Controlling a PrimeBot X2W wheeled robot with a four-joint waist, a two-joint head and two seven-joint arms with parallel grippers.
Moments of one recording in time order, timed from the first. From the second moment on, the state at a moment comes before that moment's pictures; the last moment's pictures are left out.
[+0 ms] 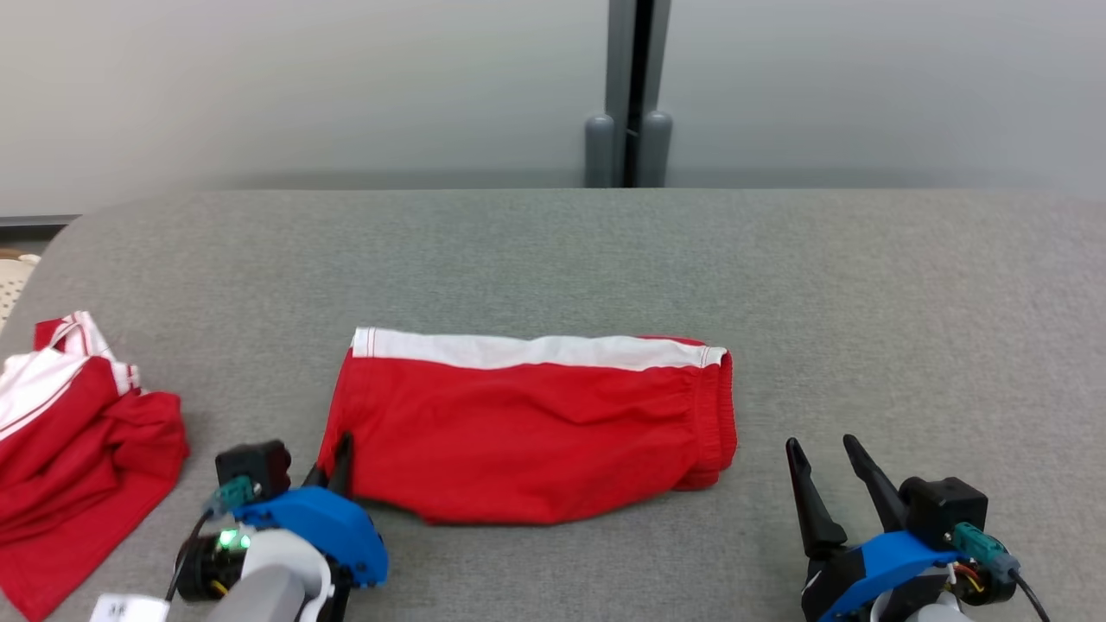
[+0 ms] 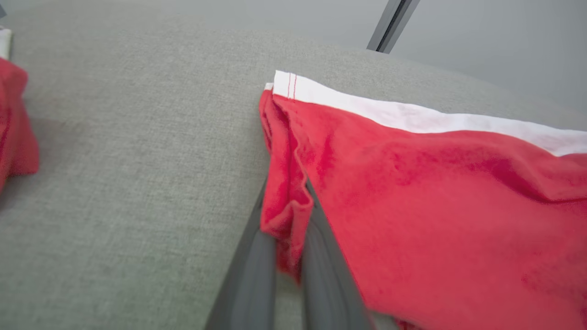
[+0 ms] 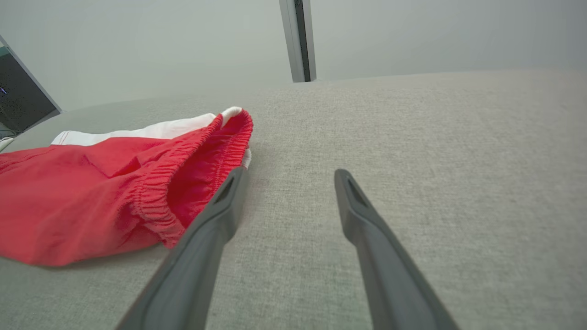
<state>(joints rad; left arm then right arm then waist) -0.47 0.22 -0.65 0.95 -0.84 -0.02 -0.26 -0.17 -0.05 0.05 0.53 0.20 0.13 -0.26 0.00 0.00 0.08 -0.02</state>
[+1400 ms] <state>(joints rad) -0.27 0.10 -0.35 0.71 -0.45 -0.02 -0.26 -0.39 -0.05 0.28 0.86 0.49 0.13 -0.27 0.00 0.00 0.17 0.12</state>
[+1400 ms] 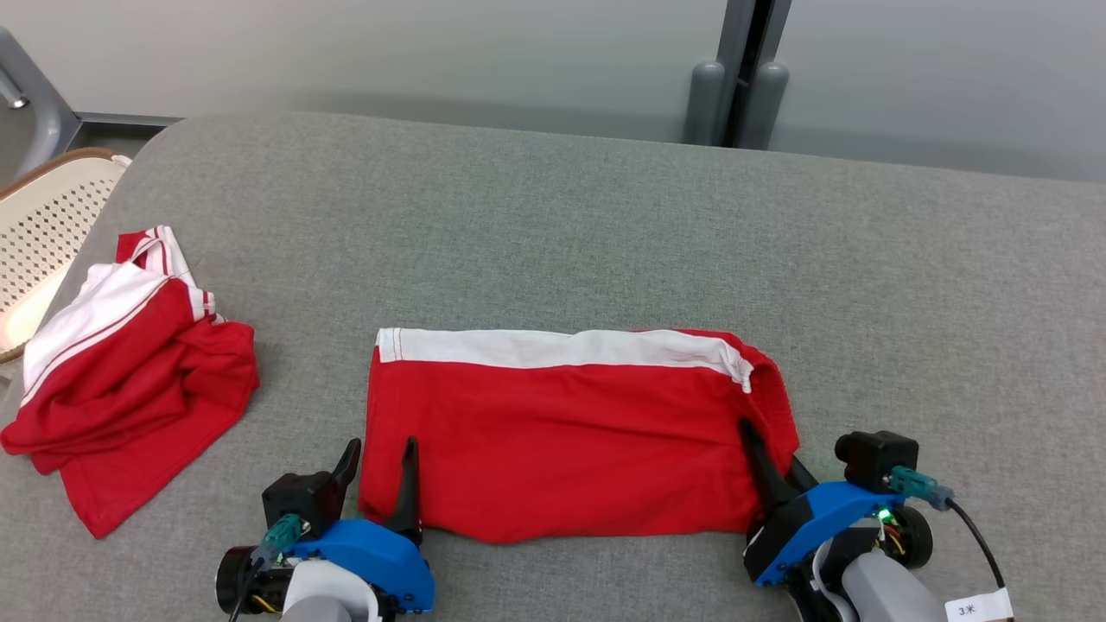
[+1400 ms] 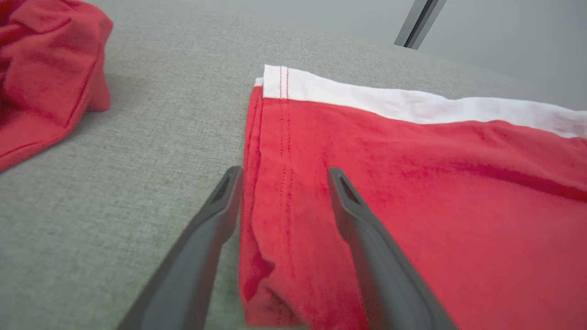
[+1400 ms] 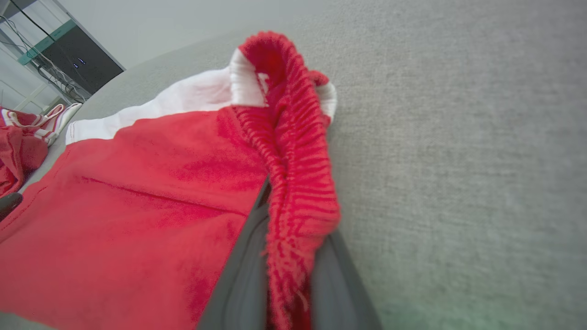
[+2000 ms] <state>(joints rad) -0.23 0.06 -0.31 0.74 -0.39 -0.06 -0.26 -0.37 -0.13 -0.08 0.83 0.30 0.13 -0.26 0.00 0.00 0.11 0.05</state>
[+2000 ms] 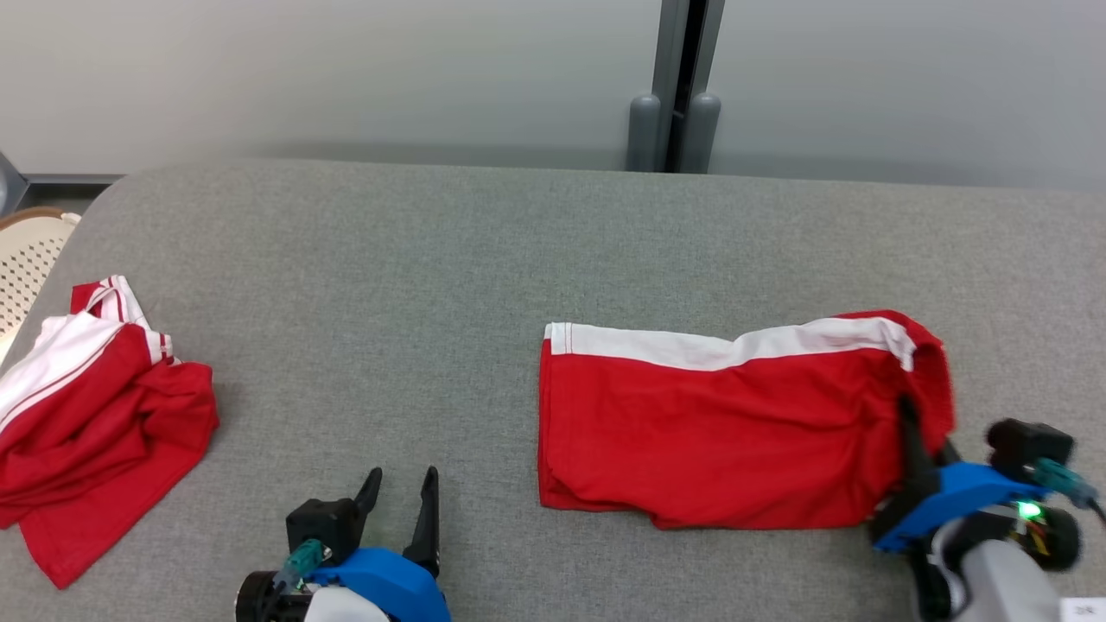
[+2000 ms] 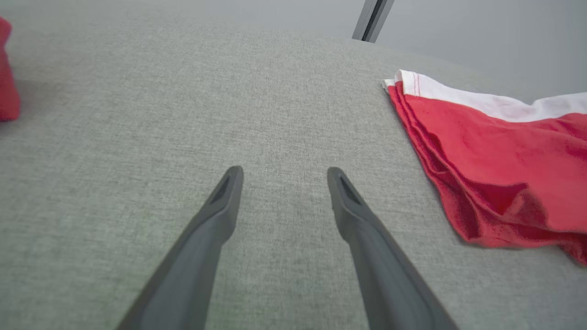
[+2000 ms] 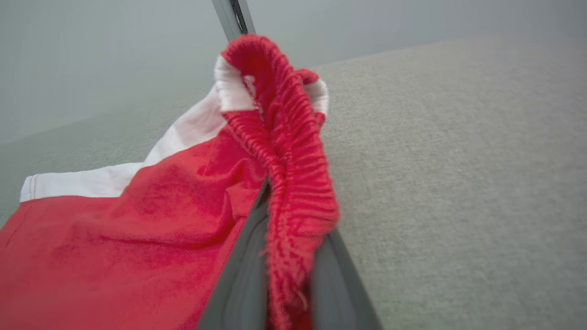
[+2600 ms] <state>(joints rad) -0.21 0.05 -0.39 0.80 -0.39 -0.09 -0.26 -0.42 -0.05 0.35 0.77 0.50 0.13 -0.21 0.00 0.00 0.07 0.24</state>
